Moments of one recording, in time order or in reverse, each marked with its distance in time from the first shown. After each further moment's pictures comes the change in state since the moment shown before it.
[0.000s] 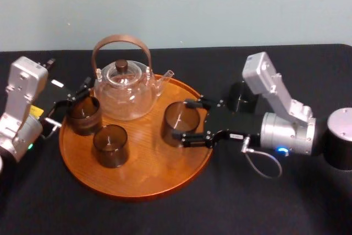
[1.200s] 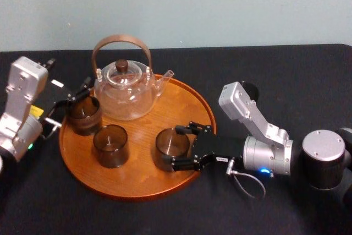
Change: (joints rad) left arm 0.000 0.000 0.000 0.000 0.000 0.000 0.000; right arm 0.004 -0.072 -0.080 0.134 -0.047 -0.022 -0.023
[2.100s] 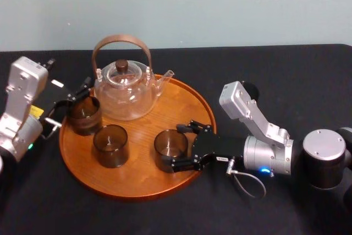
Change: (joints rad) left arm 0.000 0.000 0.000 0.000 0.000 0.000 0.000; right arm 0.001 0.001 0.001 -0.001 0.003 0.001 0.005
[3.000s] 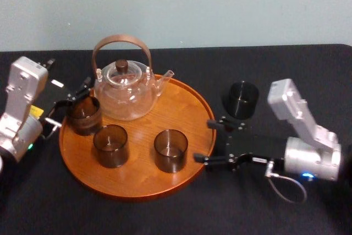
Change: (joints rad) left arm 0.000 0.000 0.000 0.000 0.000 0.000 0.000; right arm -0.121 0.160 0.102 -0.170 0.086 -0.030 0.016
